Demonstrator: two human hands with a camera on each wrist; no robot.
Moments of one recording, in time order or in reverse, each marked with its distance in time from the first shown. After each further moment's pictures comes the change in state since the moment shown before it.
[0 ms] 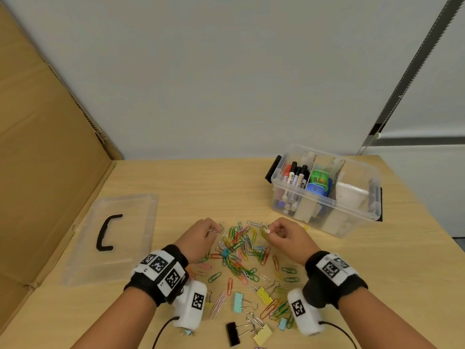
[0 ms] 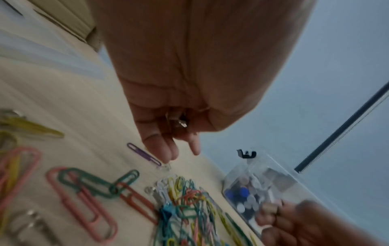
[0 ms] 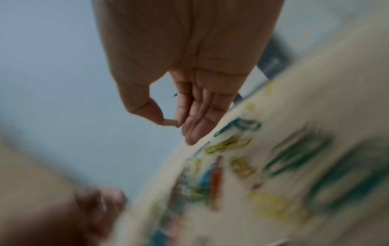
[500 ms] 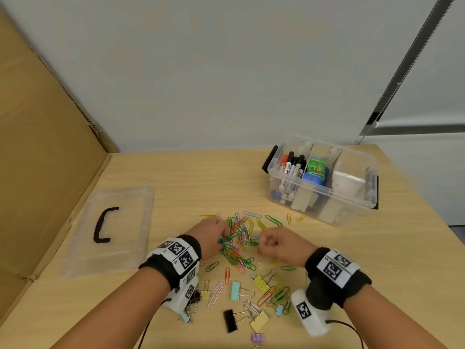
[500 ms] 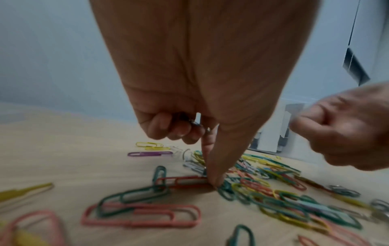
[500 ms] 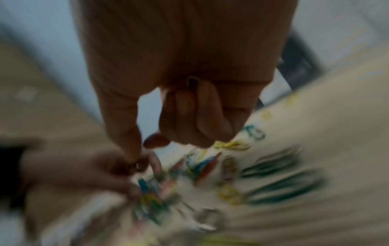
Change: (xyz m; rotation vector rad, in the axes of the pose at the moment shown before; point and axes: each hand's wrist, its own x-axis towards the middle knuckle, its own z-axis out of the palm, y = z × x) left_hand 0.009 0.010 0.019 0.525 -0.232 0.089; right_hand -0.027 -0.013 -0.001 -0.102 -0.403 -0.033
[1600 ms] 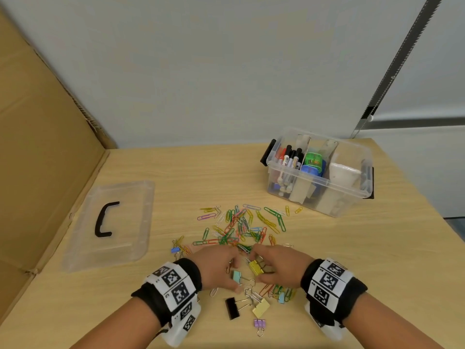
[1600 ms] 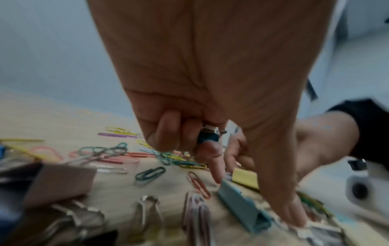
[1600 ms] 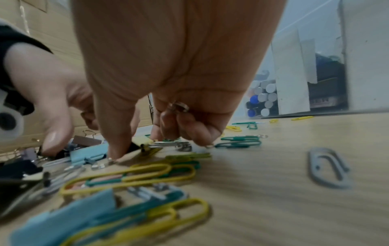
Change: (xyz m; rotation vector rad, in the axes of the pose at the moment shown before) left_hand -0.055 0.034 0.023 -0.105 -0.172 0.107; right_hand -0.028 0.006 0.034 -0.576 -0.166 -0.089
